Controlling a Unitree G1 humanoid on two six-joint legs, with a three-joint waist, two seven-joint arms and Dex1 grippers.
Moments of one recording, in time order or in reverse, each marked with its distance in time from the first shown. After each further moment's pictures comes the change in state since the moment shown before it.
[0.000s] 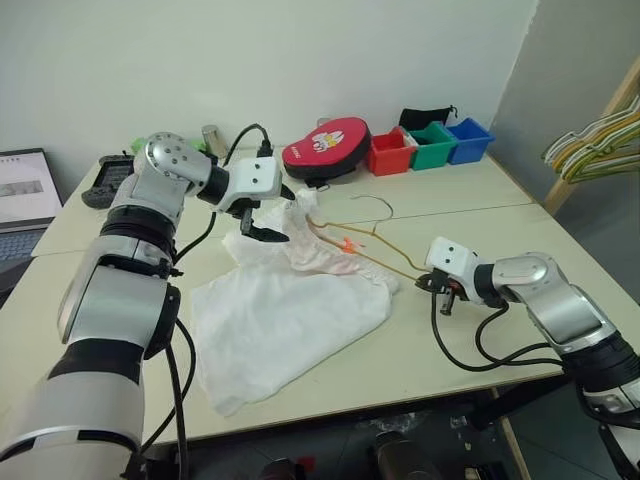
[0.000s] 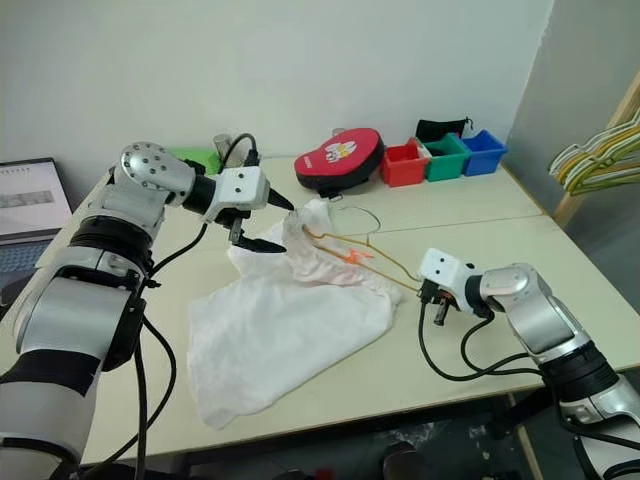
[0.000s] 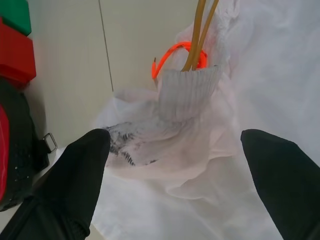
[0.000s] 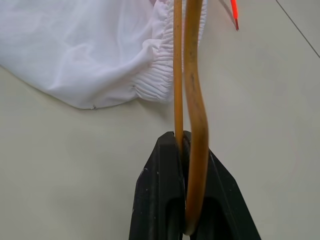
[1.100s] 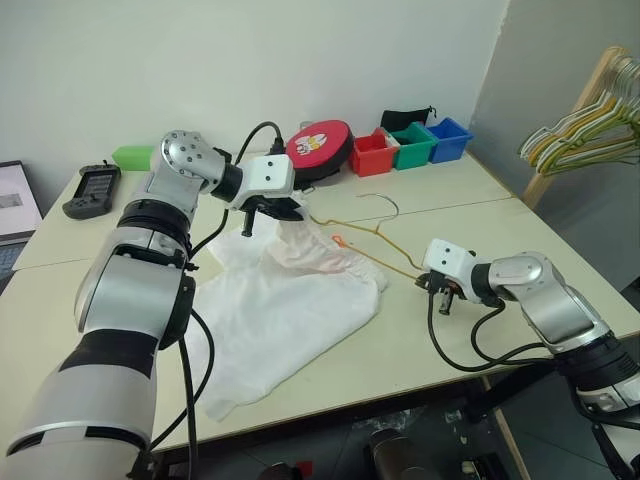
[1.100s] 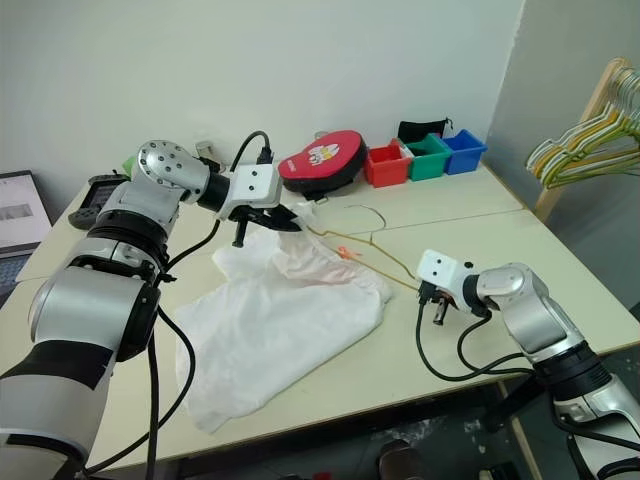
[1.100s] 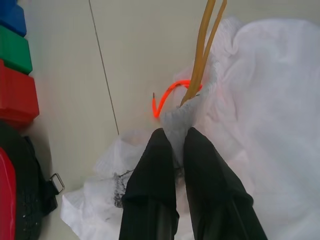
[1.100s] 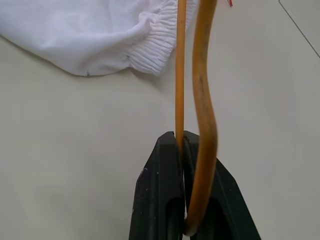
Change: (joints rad) left arm -0.046 -0.052 0.038 0.076 0.029 -0.032 0.004; right arm -0.005 0.021 0.001 0.031 -0.081 -0.028 0.033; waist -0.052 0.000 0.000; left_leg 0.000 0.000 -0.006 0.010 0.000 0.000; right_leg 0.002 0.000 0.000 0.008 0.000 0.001
